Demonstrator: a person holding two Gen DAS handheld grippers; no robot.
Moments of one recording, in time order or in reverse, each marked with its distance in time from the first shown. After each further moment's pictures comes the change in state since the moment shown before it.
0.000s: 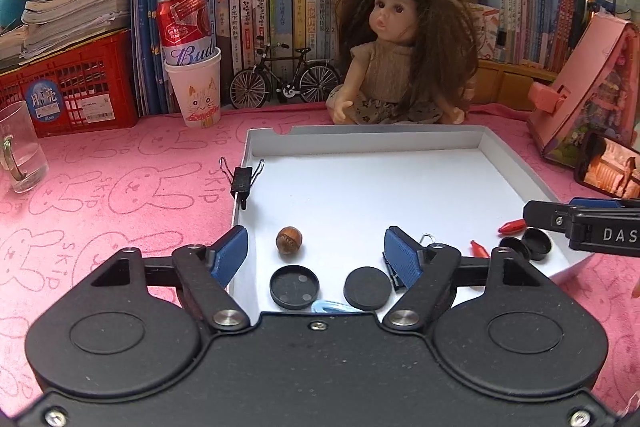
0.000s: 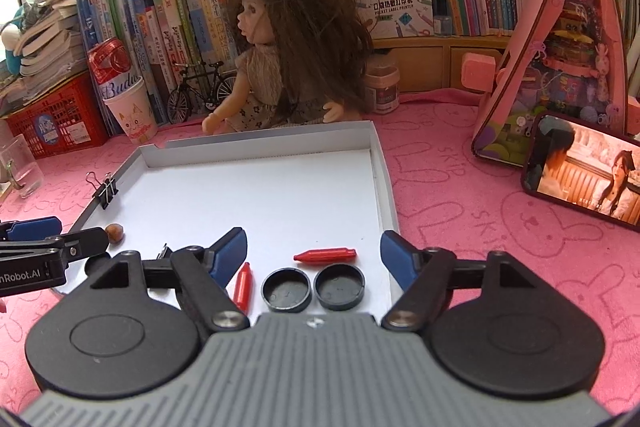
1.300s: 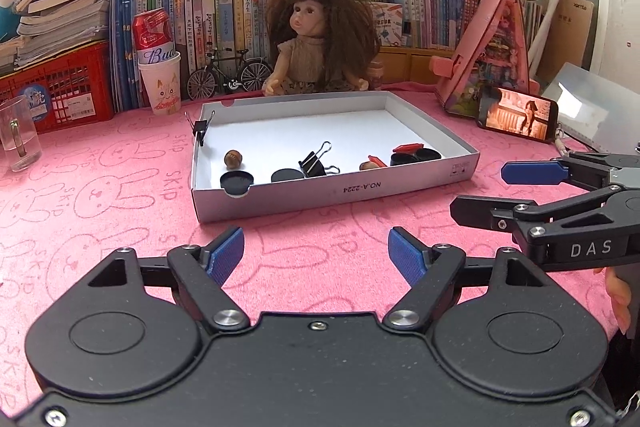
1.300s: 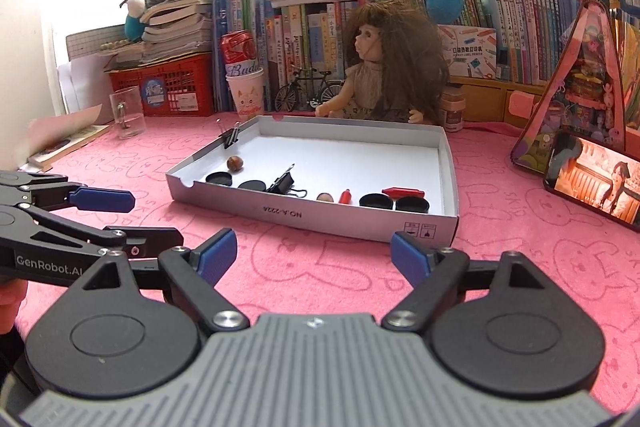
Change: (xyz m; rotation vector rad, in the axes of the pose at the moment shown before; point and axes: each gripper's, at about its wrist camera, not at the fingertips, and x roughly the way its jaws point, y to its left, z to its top) left arm -0.115 -0.024 -0.100 0.102 -0.067 -0.142; right arm -0.104 0.028 -0.088 -0.211 -0.133 0.185
